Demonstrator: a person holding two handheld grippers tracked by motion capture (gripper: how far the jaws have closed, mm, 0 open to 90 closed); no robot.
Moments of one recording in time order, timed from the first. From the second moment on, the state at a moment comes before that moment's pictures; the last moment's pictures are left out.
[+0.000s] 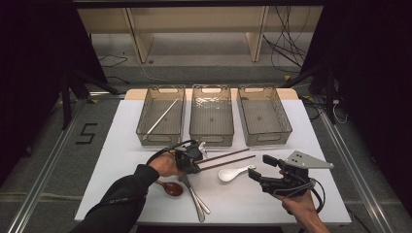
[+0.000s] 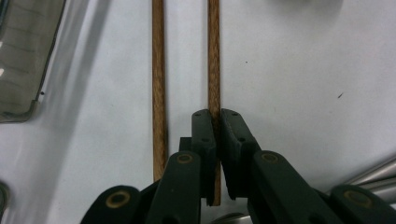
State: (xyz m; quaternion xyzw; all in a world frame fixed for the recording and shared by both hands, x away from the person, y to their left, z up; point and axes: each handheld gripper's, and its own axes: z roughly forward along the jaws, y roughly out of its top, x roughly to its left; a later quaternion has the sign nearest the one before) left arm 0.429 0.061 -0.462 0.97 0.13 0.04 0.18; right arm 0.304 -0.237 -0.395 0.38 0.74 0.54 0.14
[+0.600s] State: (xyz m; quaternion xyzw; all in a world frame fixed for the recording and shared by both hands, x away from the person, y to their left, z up) left arm 0.426 0.066 -0.434 0.96 0.16 0.03 0.23; right arm 0.304 -0.238 -0.395 0.38 0.74 0.53 0.15
